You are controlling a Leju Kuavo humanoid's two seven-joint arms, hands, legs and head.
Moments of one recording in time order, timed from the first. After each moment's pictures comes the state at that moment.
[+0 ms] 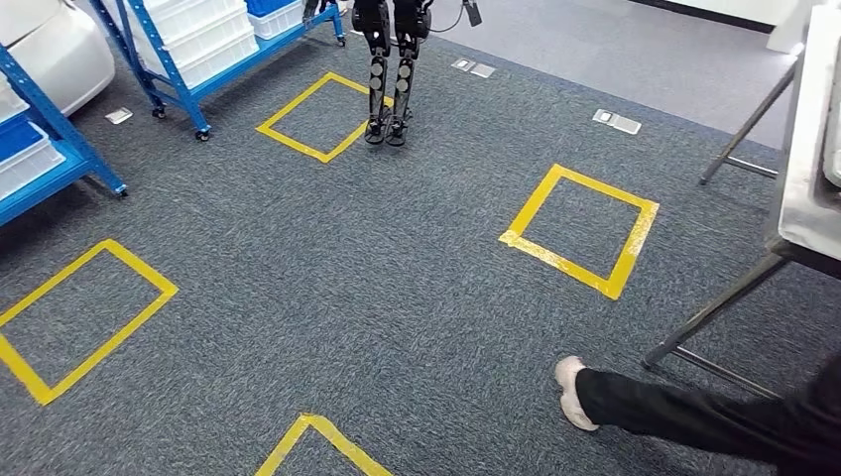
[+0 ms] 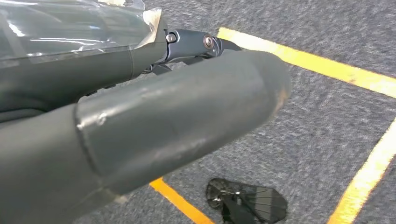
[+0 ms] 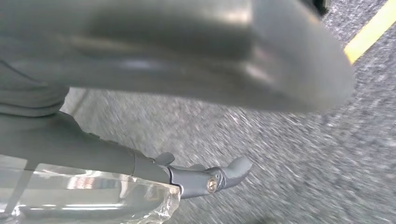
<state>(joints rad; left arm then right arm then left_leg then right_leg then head) -0.08 -0.15 0.85 -0.19 -0.91 0.21 -0.21 -0.10 0.10 -1.04 -0.20 1.25 -0.04 -0.14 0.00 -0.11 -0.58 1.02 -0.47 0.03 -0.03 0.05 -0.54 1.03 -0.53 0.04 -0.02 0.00</state>
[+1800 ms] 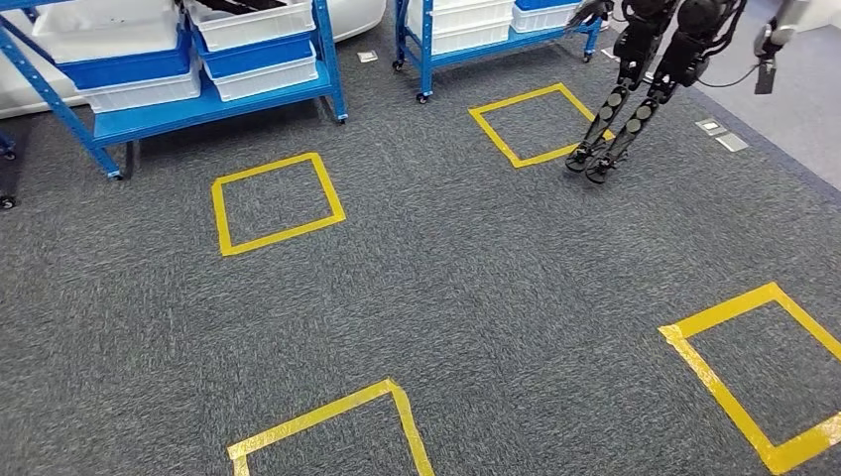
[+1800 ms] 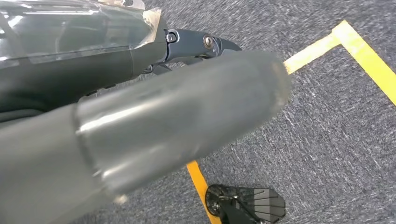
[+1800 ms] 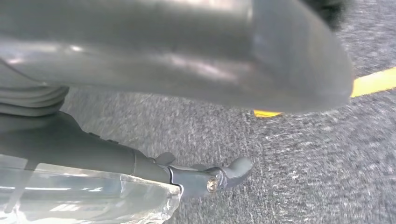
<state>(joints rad) -0.08 -0.15 0.85 -0.19 -0.93 0.21 -0.21 -0.10 0.10 -1.03 -0.20 1.25 -0.03 -0.14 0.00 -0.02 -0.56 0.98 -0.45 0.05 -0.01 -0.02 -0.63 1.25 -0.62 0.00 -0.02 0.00</state>
